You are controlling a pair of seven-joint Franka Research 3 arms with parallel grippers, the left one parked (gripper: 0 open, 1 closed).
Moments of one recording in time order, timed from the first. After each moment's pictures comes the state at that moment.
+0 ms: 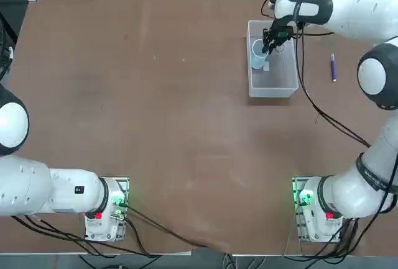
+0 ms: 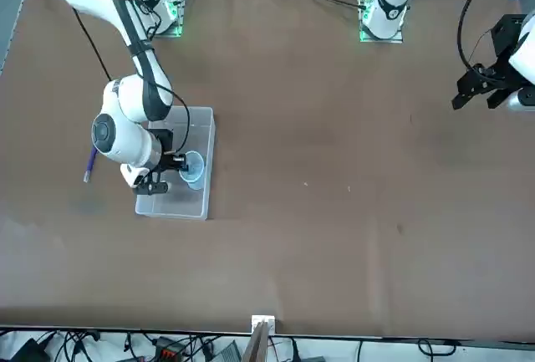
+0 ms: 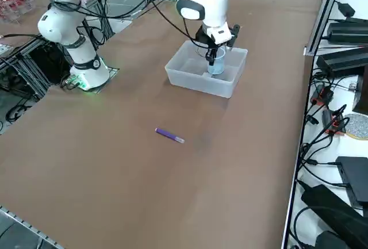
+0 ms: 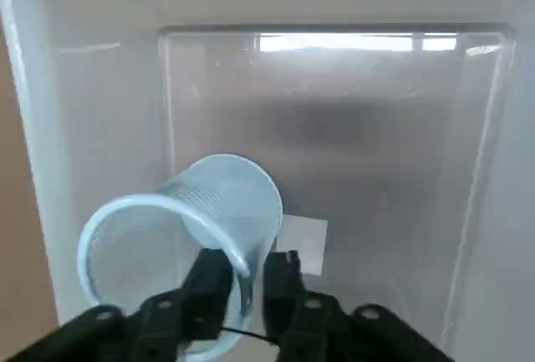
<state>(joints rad) 0.23 0.45 0.04 -1.90 0.26 2.28 0.08</state>
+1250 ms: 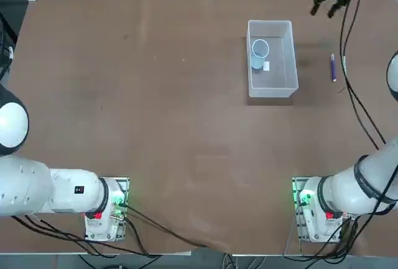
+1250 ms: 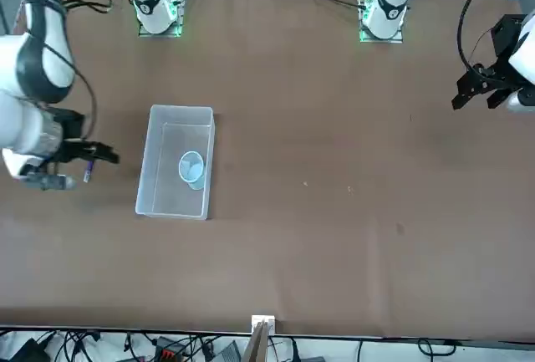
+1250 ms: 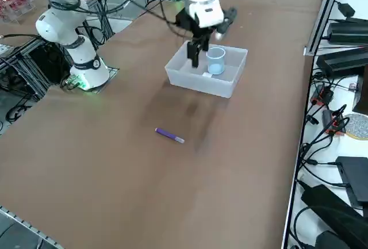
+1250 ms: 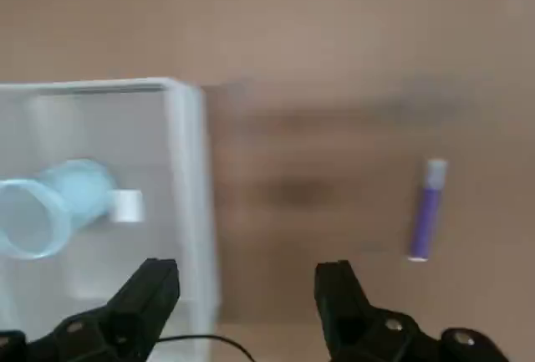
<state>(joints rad) 0.08 0.30 -0.18 -1.68 0.09 1.86 -0.06</state>
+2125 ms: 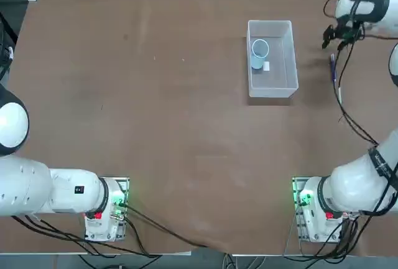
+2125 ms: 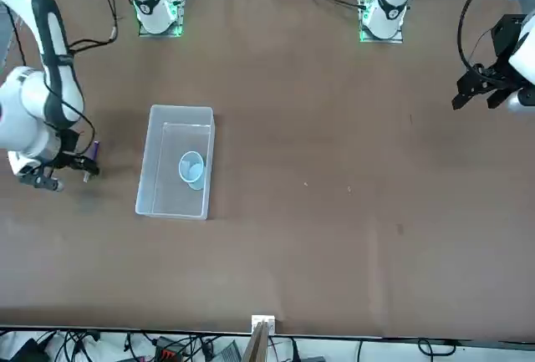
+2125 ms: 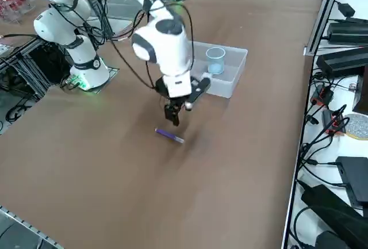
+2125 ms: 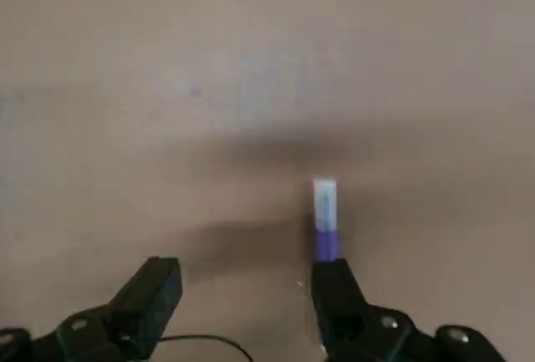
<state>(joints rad) -0.08 0.39 -0.18 -2.05 0.06 2.42 -0.10</state>
